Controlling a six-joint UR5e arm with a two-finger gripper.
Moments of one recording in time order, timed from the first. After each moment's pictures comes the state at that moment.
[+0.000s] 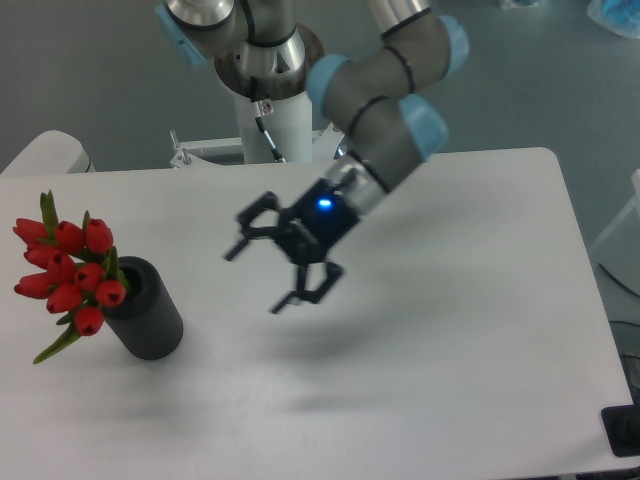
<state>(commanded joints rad) 2.71 -1.88 -1.87 -0.88 0.42 1.35</state>
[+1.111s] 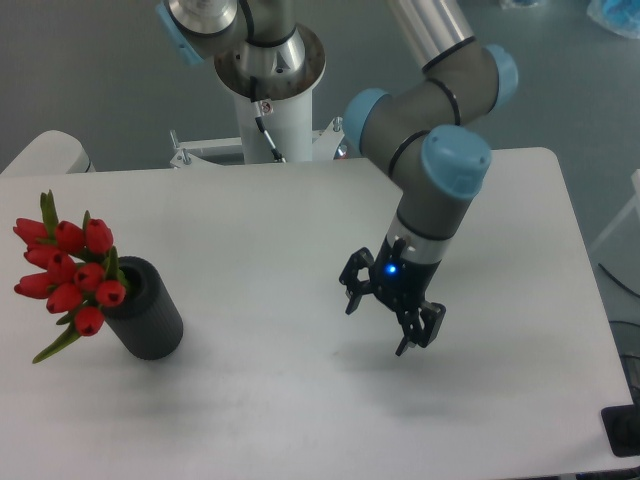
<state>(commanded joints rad) 2.52 -2.03 -1.55 -0.99 1.35 1.35</state>
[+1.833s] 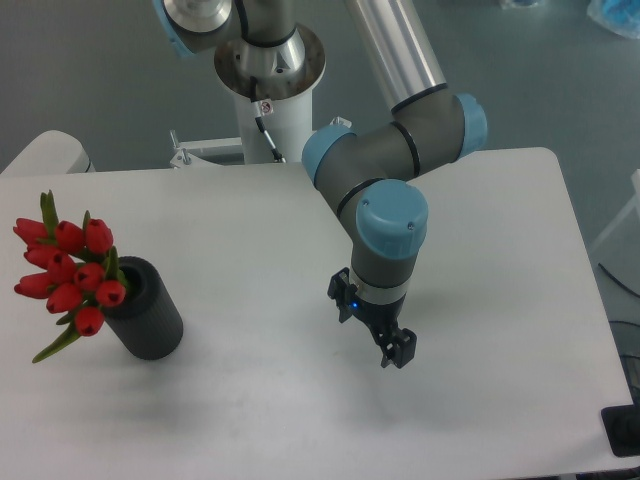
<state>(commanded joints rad) 2.46 -2.06 -1.54 -1.01 1.50 1.41</state>
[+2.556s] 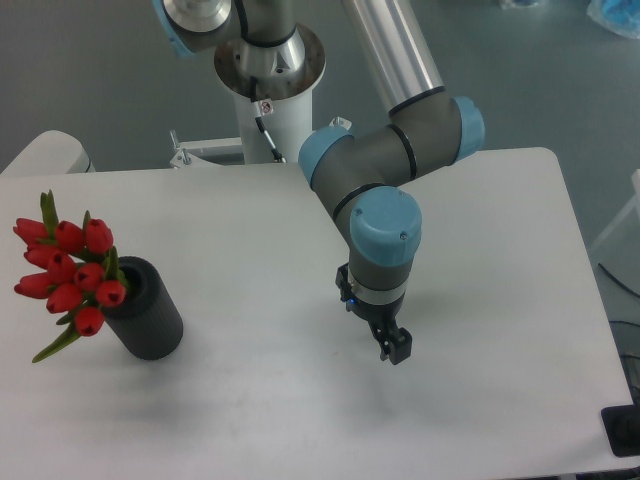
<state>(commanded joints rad) 2.45 -2.06 -1.54 -1.04 1.56 1.49</state>
